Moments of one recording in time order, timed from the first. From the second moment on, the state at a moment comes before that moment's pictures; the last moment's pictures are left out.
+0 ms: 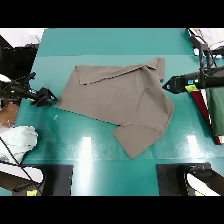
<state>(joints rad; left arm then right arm) 0.38 -1.69 1.29 0.96 -1.34 -1.16 0.10 -1.01 1.20 -1.17 1.24 1.46</state>
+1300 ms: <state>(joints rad) 0.25 -1.64 1.38 0.89 -1.43 -1.15 -0.19 -0.85 0.57 -1.13 1.29 1.67</state>
